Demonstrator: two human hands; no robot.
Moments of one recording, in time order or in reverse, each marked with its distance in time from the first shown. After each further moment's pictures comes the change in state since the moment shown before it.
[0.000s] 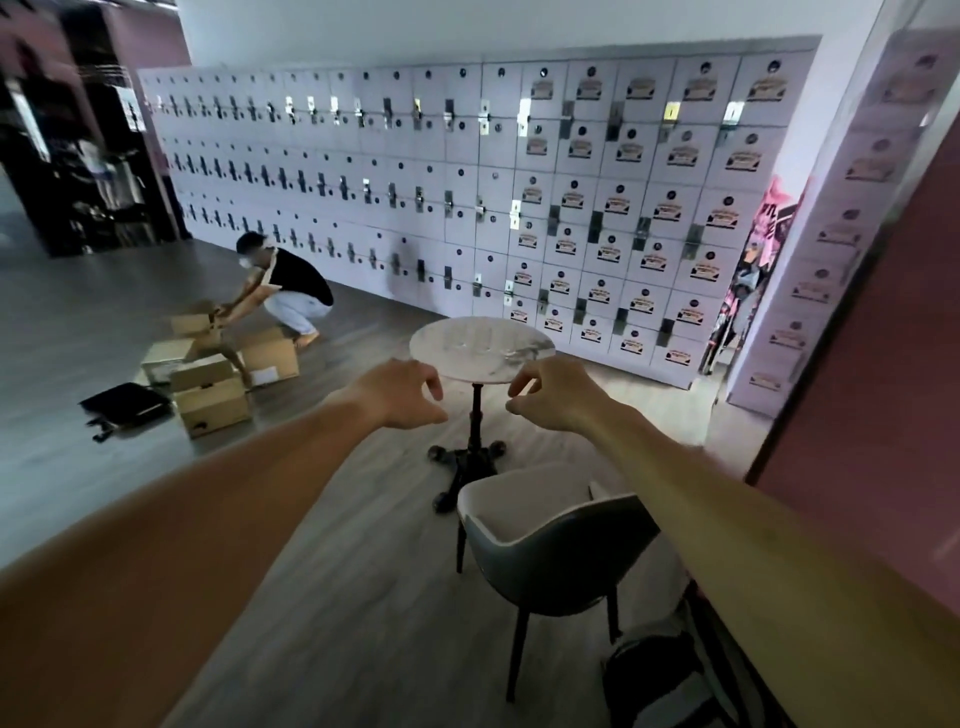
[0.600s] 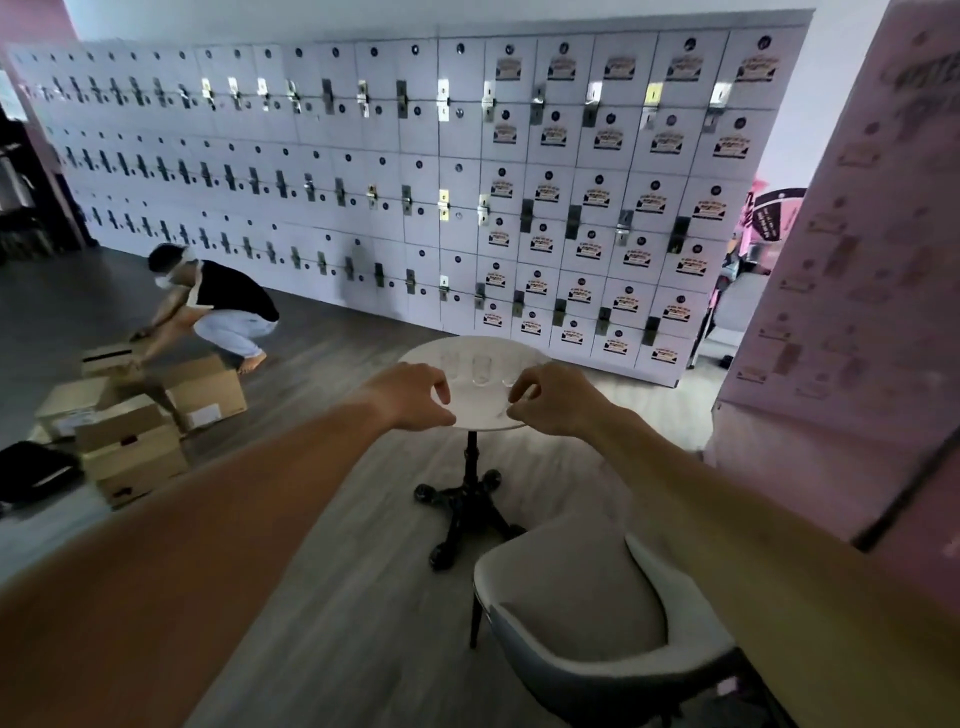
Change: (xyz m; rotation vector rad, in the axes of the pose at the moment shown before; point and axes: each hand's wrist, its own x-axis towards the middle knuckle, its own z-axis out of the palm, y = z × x) left_hand 0.312 -0.159 -0.019 0.023 -0.074 0.162; right_hand 0.315 -0.011 0.062 -0.069 0.054 0.126
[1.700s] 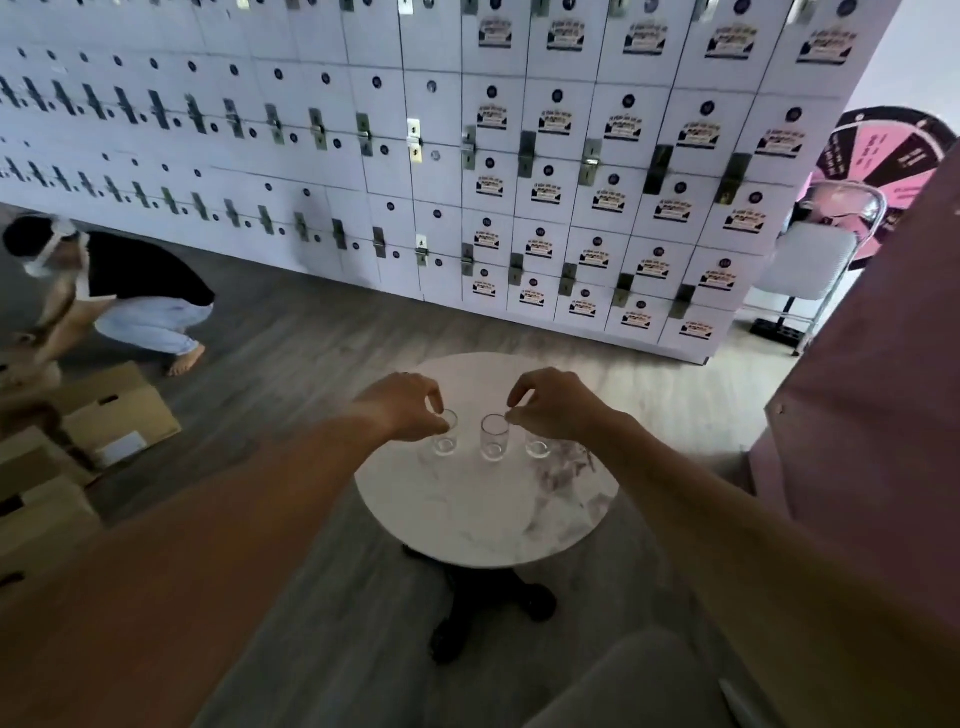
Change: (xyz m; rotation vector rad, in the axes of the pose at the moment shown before) left_hand 0.491 -0.183 0.046 -0.041 -0.146 -0.032; right_hand 0.500 0.112 0.079 0.034 -0.111 0.136
